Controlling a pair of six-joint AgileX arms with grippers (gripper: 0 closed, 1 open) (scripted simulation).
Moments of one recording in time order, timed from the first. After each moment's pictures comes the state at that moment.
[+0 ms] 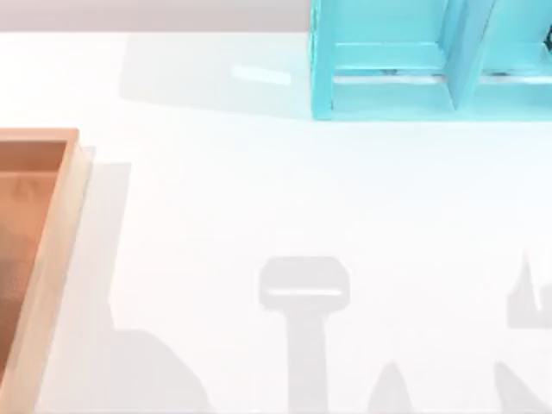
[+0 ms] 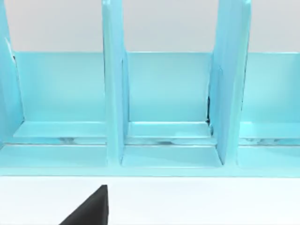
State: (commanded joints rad) left arm 0.34 1.75 0.97 -0.79 0.00 0.36; right arm 0.00 0.00 0.00 0.00 0.00 0.00
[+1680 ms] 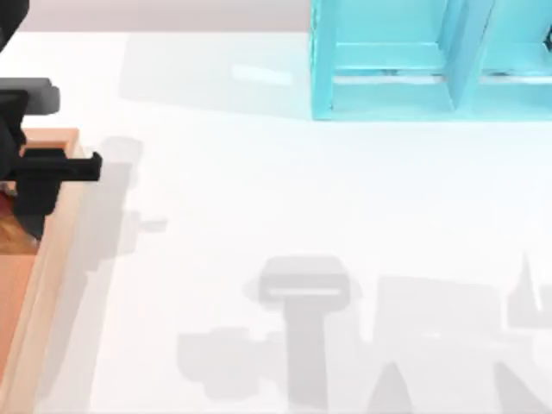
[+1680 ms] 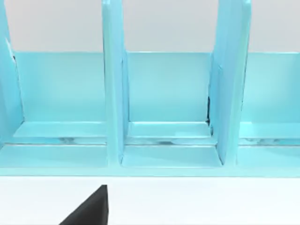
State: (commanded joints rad) left arm -0.20 1.55 1.38 -1.39 0.00 -0.18; right arm 0.00 0.00 0.00 0.00 0.00 0.00
